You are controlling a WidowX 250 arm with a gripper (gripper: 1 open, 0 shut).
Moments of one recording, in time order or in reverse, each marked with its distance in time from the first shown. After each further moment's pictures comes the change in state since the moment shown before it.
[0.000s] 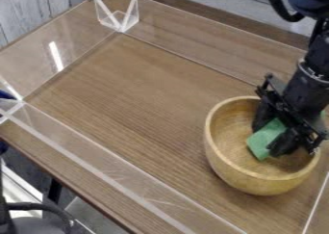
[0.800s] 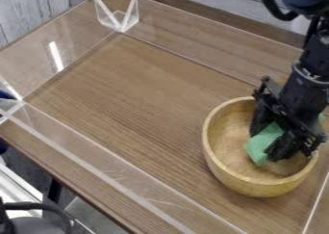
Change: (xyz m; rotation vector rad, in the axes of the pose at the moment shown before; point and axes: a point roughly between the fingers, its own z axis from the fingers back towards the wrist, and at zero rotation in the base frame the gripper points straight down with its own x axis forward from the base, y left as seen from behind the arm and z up) arm -0.009 -0.001 0.008 -0.037 -0.041 -0.005
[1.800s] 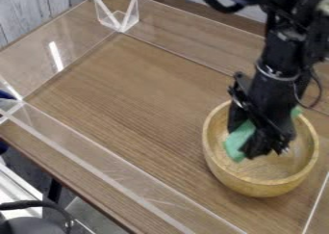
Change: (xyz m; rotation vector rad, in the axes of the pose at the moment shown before) arm -0.035 0.013 0.006 0.010 -0.119 0.004
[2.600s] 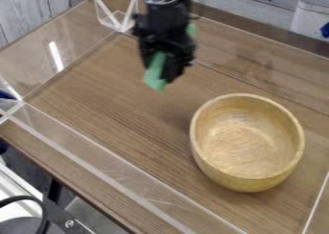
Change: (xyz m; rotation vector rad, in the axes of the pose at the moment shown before) arm -0.077 0.144 0.002 0.011 -0.089 0.518
